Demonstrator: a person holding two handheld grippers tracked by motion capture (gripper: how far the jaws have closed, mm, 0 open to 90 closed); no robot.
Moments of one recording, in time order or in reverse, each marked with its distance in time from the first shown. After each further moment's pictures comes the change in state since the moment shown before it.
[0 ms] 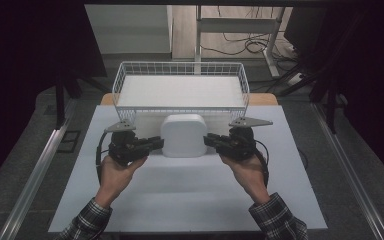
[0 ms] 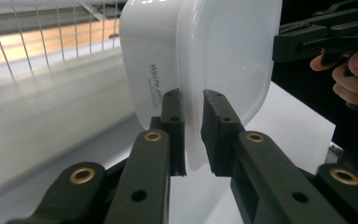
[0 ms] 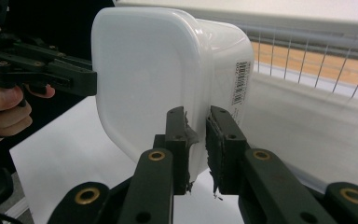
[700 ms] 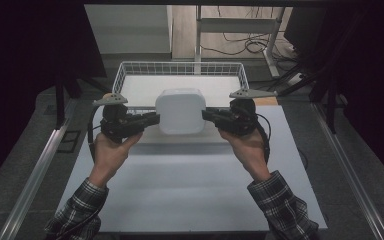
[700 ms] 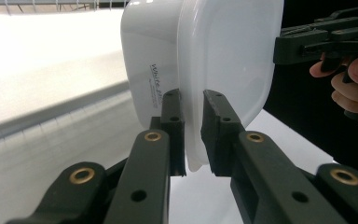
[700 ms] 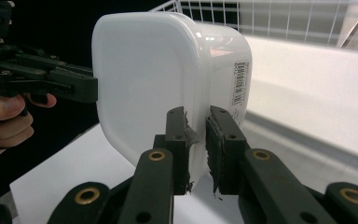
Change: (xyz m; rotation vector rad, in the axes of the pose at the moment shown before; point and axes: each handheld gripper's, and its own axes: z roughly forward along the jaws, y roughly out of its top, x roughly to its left) left arm 0.006 0.059 -0.020 -0.071 0.012 0.009; right arm 0.004 0.067 -0.008 -0.071 -0.010 -0.036
